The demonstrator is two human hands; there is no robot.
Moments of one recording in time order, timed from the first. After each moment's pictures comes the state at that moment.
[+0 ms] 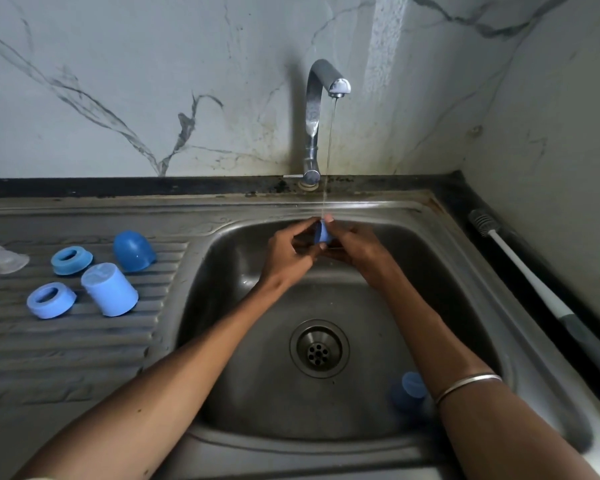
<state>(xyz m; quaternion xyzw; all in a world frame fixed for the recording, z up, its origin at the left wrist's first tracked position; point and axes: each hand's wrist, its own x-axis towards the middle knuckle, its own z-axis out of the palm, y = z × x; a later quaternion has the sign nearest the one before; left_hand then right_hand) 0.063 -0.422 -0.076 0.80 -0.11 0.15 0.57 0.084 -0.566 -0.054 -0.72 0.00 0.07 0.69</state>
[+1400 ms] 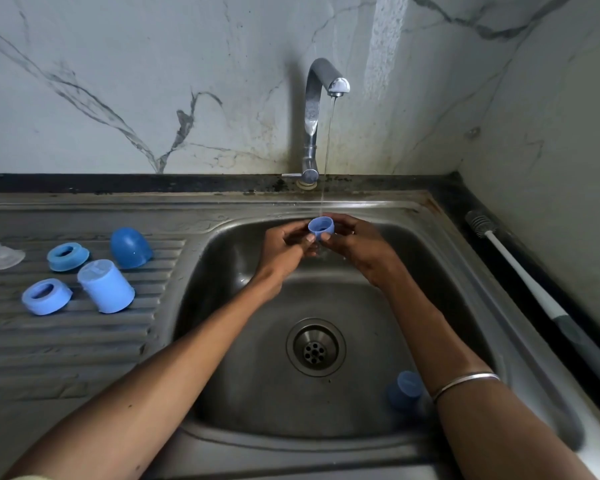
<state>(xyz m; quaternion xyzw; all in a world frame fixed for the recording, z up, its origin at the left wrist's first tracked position) 0.060 -0.426 -0.067 0.70 0.00 0.07 0.71 0.086 -0.580 -0.055 -0.74 -0.06 0.06 0.67</state>
